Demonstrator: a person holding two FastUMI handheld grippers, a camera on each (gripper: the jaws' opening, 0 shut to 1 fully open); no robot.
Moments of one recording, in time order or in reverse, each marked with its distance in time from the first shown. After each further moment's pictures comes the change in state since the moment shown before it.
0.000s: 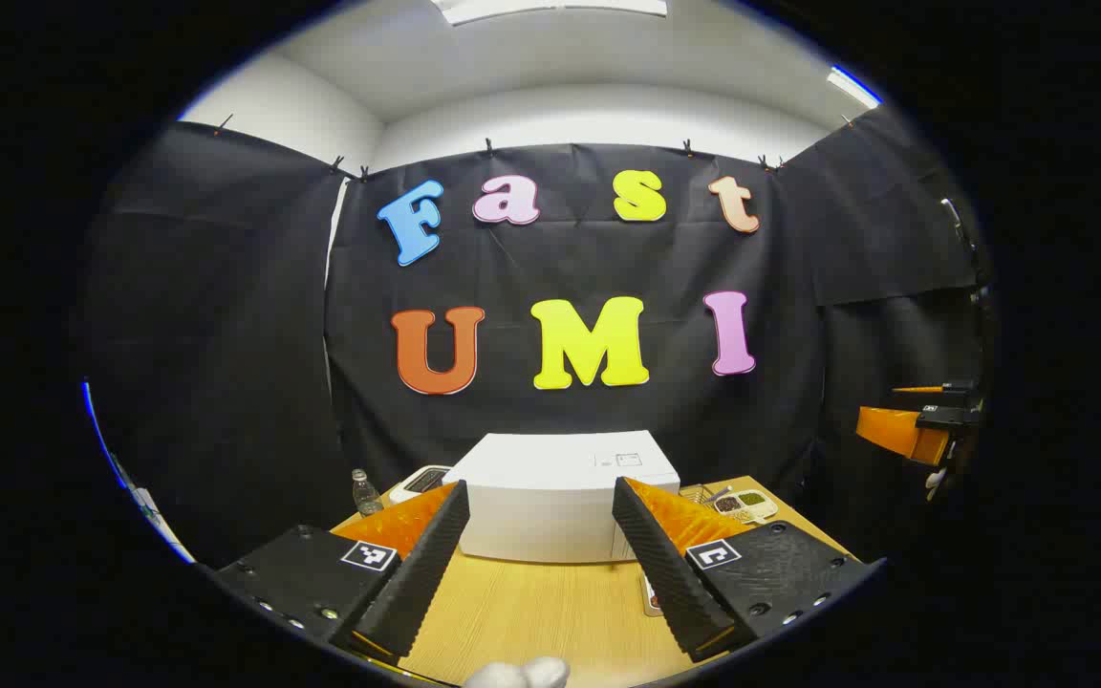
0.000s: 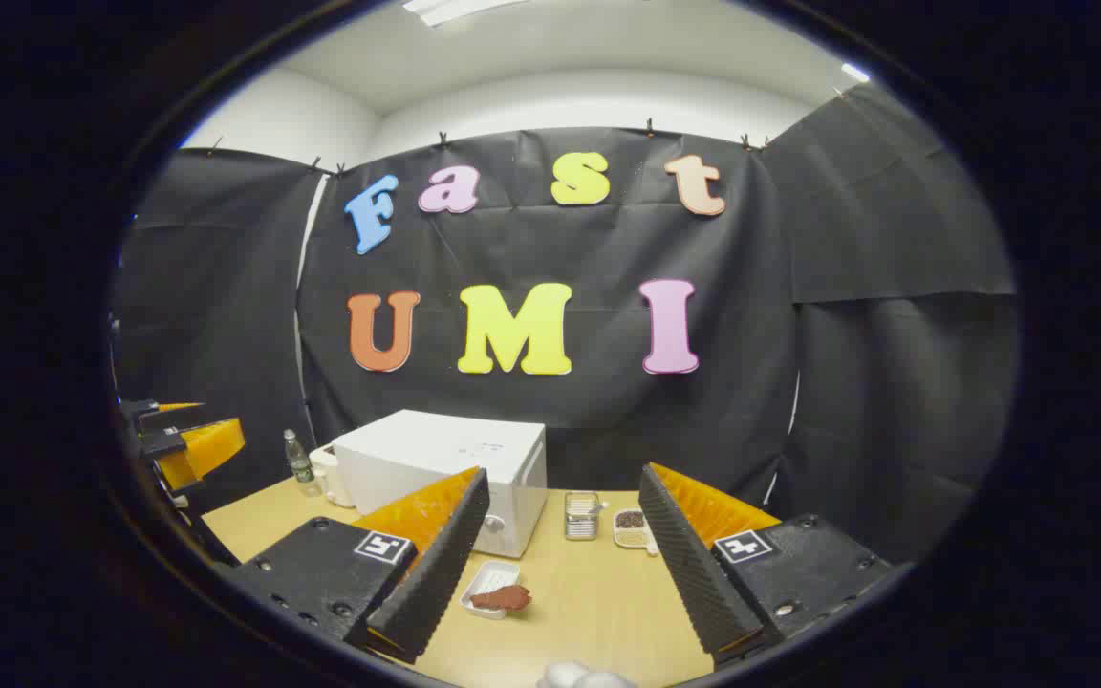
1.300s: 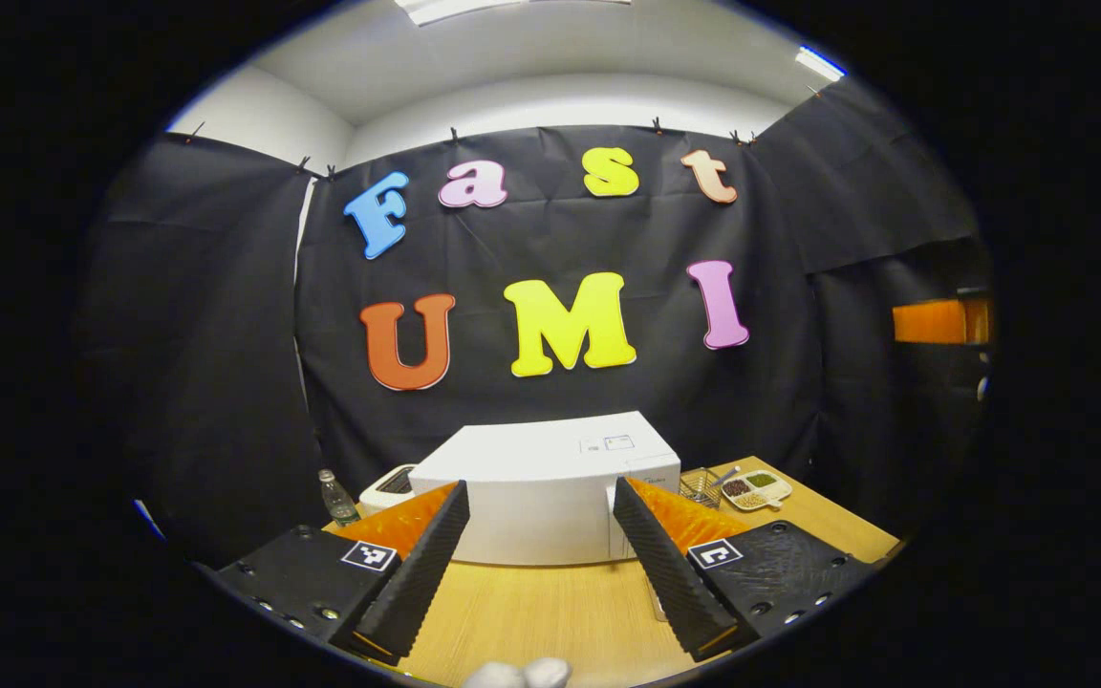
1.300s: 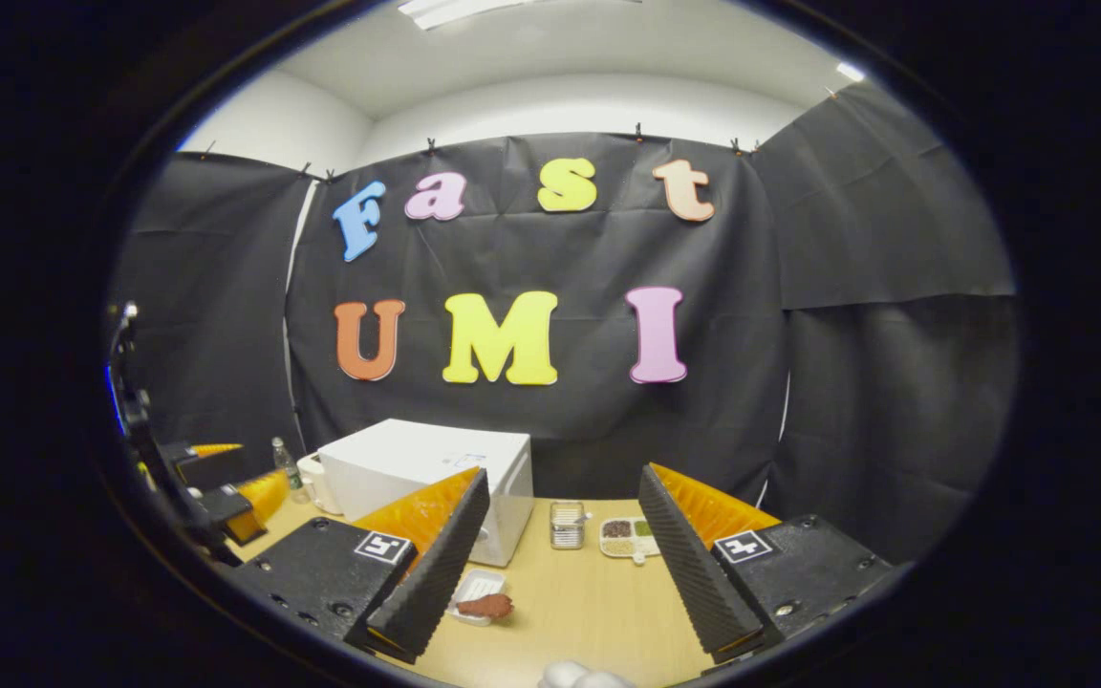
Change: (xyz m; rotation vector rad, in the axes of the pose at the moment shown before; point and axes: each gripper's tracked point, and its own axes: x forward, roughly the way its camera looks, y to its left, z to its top) left arm 0.071 -0.042 -0.066 0.070 0.000 -0.053; right arm 0.015 -0.036 0.018 -0.004 -0.024 -0.034
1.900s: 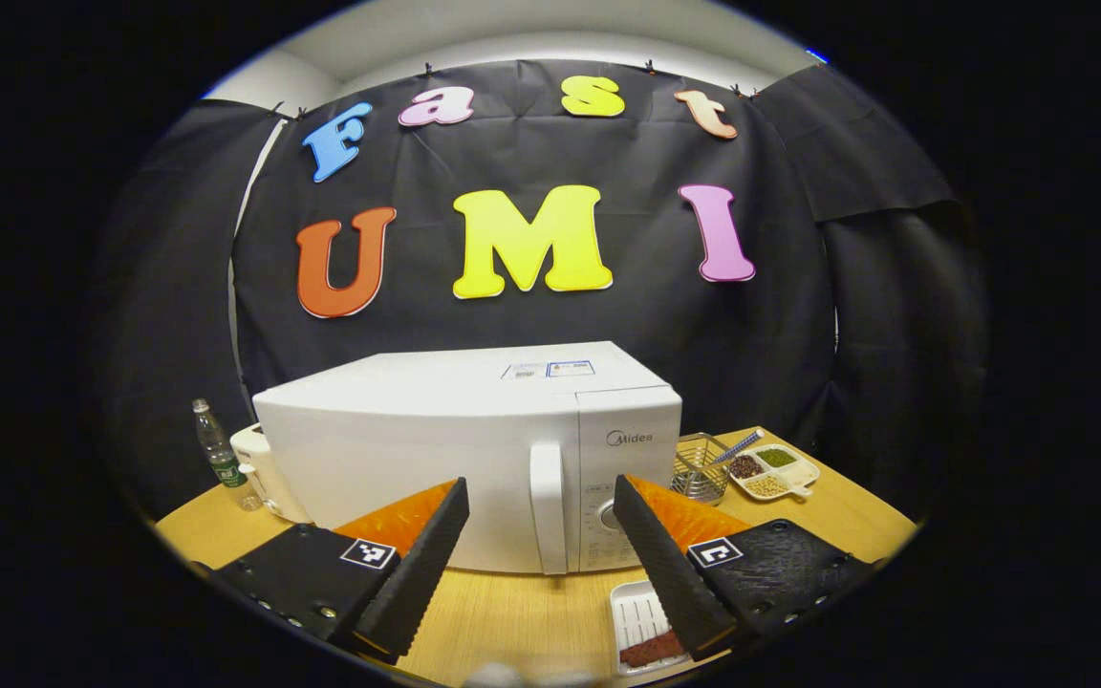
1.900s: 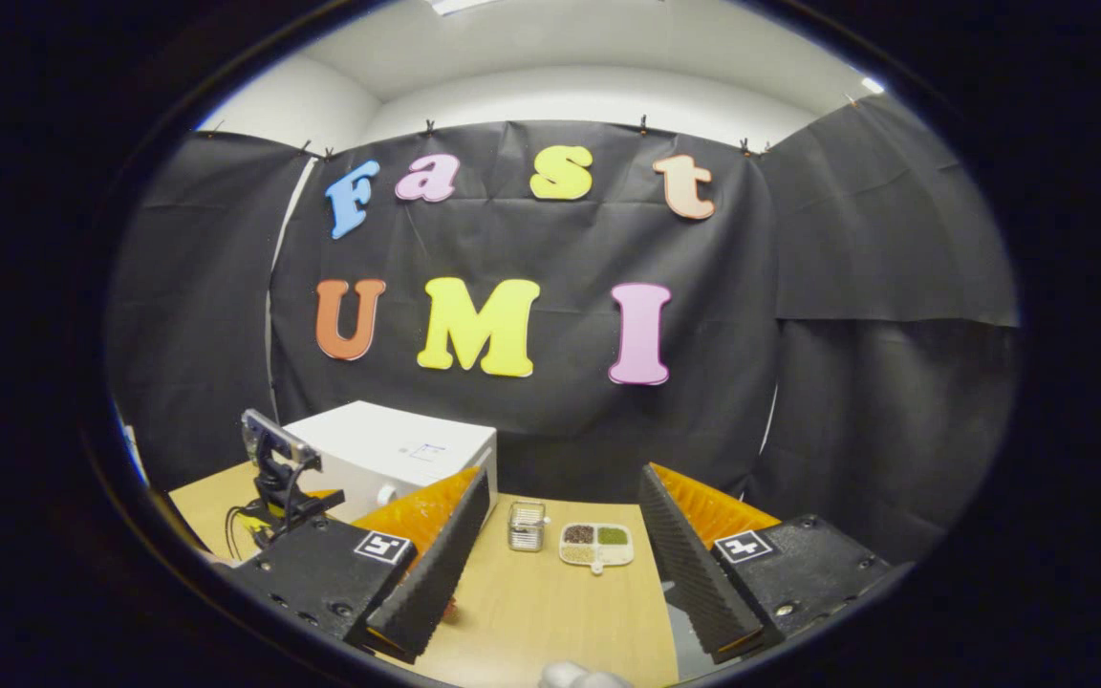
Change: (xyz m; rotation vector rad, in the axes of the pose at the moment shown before) left arm 0.168 -0.078 -0.128 -0.048 0.123 -0.029; right arm 0.035 -0.048 -0.003 -0.074 0.042 -0.026
